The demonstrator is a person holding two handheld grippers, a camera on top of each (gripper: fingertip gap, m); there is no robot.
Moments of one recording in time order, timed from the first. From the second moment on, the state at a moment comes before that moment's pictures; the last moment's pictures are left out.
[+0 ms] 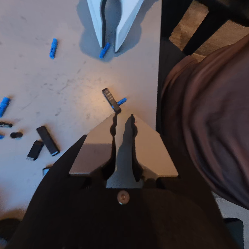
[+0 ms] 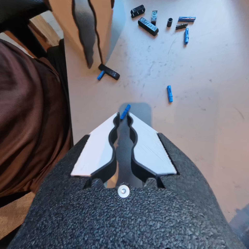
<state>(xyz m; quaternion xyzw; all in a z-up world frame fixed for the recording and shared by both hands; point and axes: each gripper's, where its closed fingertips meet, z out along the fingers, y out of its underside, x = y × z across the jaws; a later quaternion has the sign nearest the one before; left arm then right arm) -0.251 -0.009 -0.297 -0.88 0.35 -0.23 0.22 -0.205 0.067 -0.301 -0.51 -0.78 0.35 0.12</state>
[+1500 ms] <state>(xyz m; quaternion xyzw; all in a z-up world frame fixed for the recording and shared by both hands) -0.231 0.019 -0.301 -0.86 0.37 -0.14 0.32 -0.226 0.020 -0.297 -0.45 -0.82 0.35 0.07</state>
